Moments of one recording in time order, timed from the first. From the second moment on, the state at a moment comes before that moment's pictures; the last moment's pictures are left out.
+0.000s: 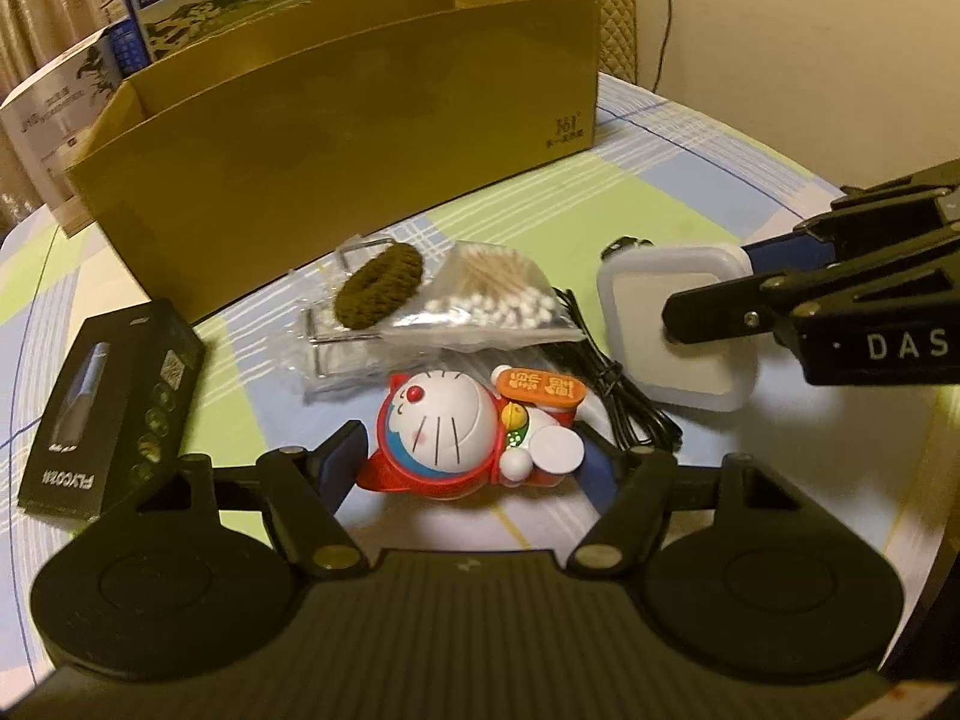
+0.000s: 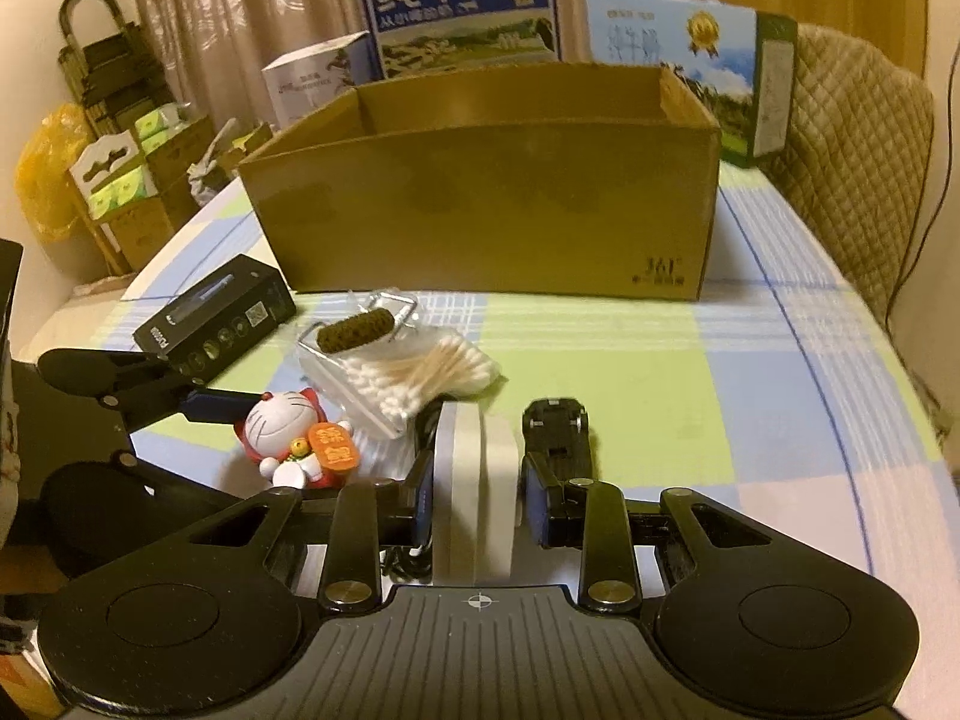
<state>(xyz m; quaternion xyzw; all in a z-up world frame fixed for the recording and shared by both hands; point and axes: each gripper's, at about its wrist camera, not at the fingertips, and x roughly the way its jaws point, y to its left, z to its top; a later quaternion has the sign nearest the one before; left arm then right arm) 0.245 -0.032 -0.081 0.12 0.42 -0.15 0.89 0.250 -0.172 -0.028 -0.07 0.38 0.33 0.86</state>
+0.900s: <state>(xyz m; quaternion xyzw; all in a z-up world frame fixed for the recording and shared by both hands) 0.235 -0.008 -0.037 0.07 0.38 -0.11 0.91 0.242 -0.169 0.003 -0.08 0.35 0.33 0.87</state>
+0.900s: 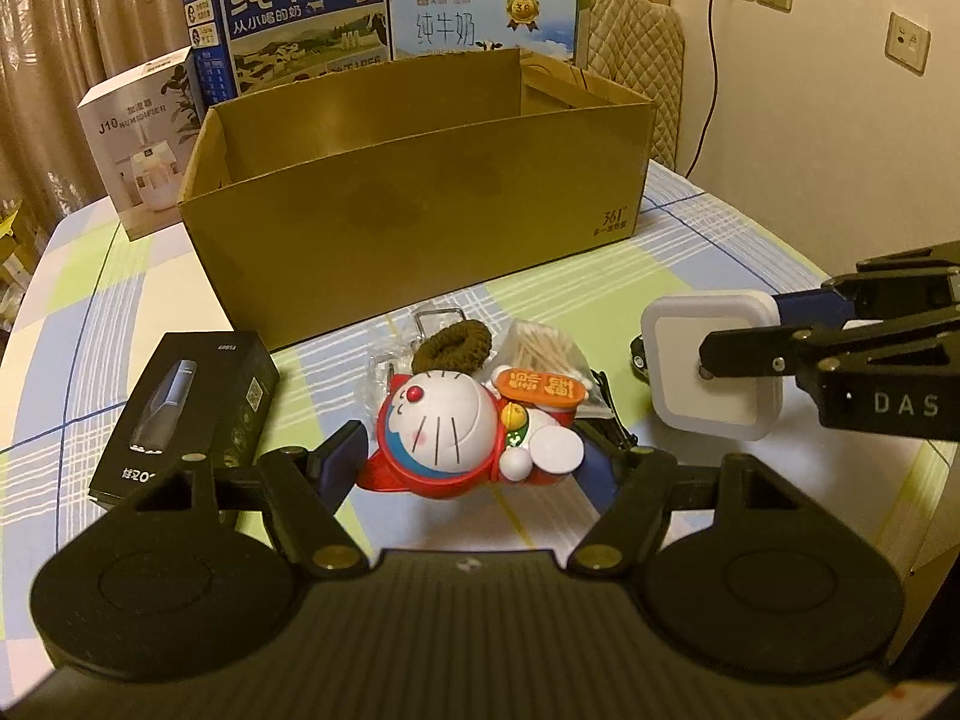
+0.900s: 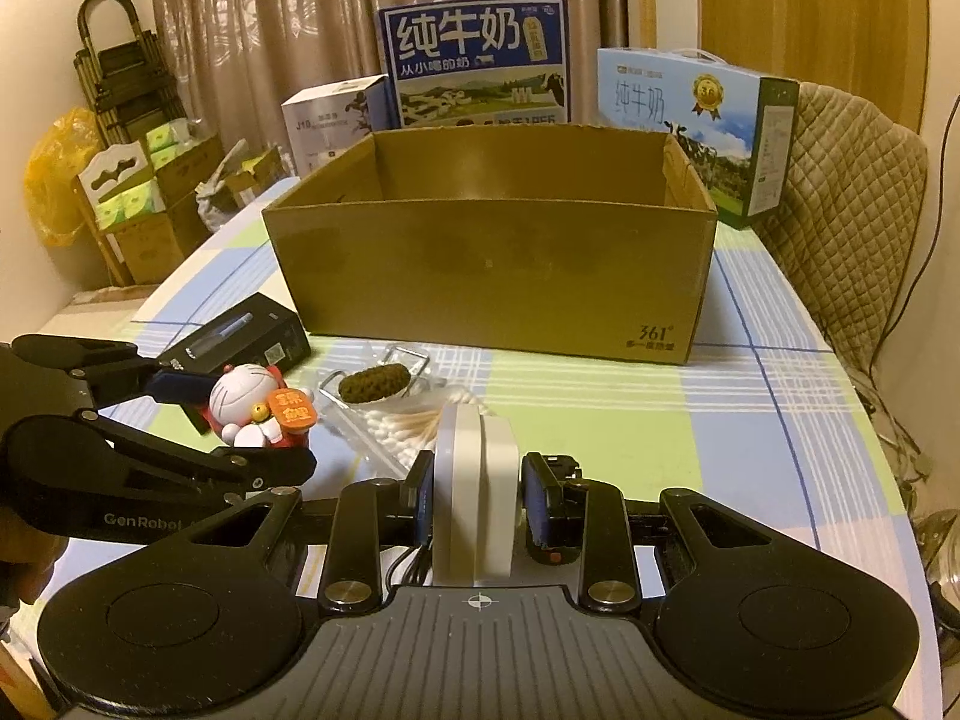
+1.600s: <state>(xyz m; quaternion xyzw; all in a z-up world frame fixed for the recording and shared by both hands) 0.310 0.014 0.066 0.02 0.28 -0.06 0.96 0.322 -0.128 0.104 -0.03 0.24 0.34 0.91</state>
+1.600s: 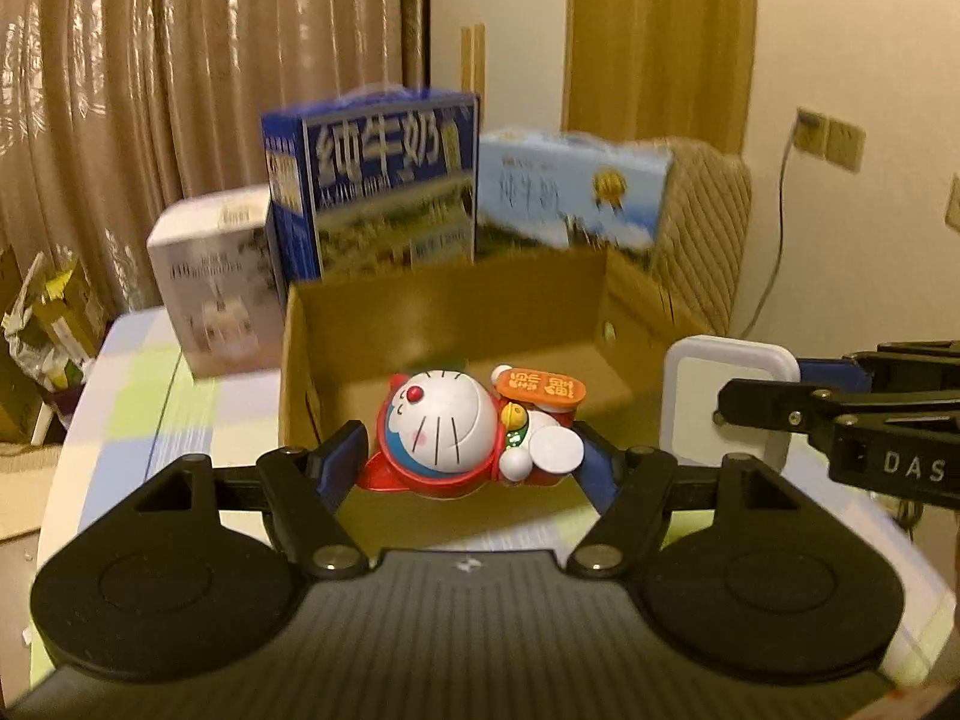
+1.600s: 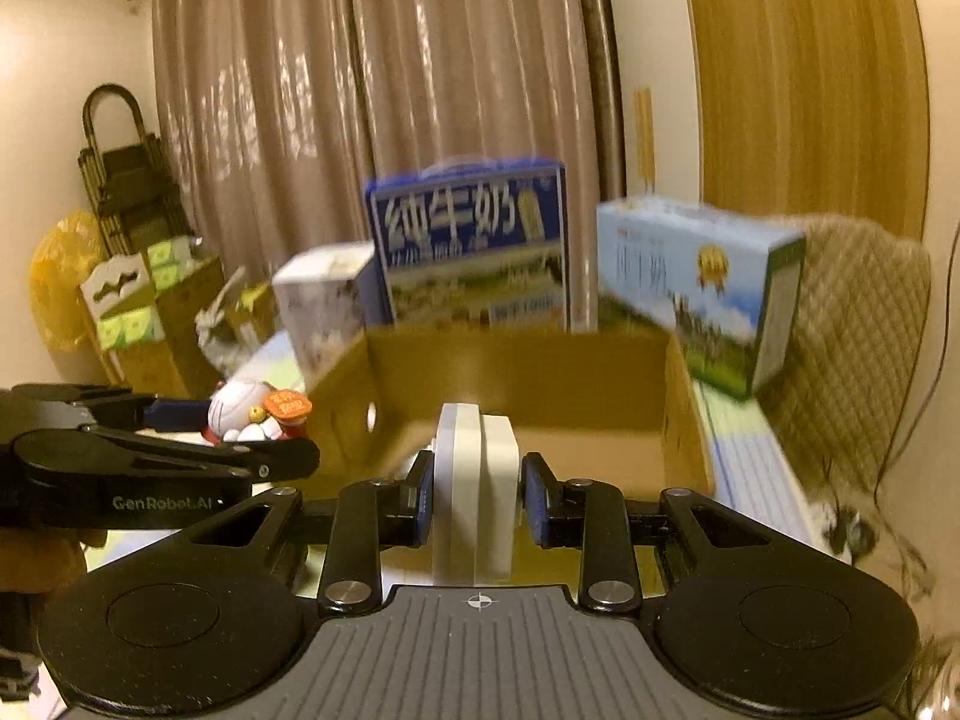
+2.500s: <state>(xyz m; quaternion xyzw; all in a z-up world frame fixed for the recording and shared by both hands) 0.412 0.054 0.035 -0.07 0.28 -0.01 0.96 0.420 -0.088 0.060 -0.02 0.28 0.30 0.91</state>
